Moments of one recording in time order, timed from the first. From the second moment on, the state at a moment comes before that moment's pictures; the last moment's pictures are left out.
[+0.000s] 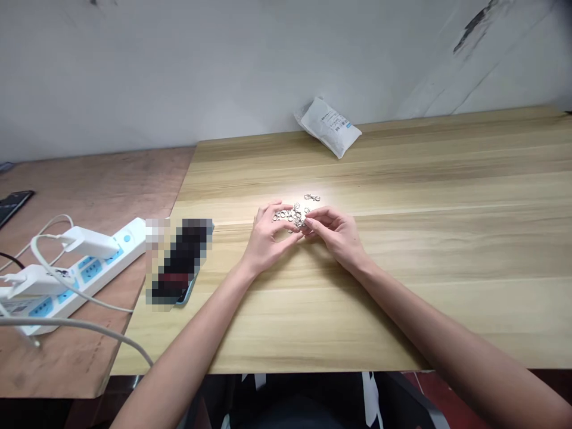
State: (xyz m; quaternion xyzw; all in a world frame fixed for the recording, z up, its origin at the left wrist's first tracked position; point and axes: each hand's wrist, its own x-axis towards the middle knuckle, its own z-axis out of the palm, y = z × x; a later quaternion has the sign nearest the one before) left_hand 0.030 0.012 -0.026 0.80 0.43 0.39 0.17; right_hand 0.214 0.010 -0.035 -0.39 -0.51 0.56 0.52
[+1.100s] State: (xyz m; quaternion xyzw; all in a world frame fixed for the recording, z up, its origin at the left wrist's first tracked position) left_hand -0.003 0.013 -0.001 0.88 0.37 0.21 0.20; right_hand 0.243 0.017 -0.027 -0.41 -0.79 0.32 0.33
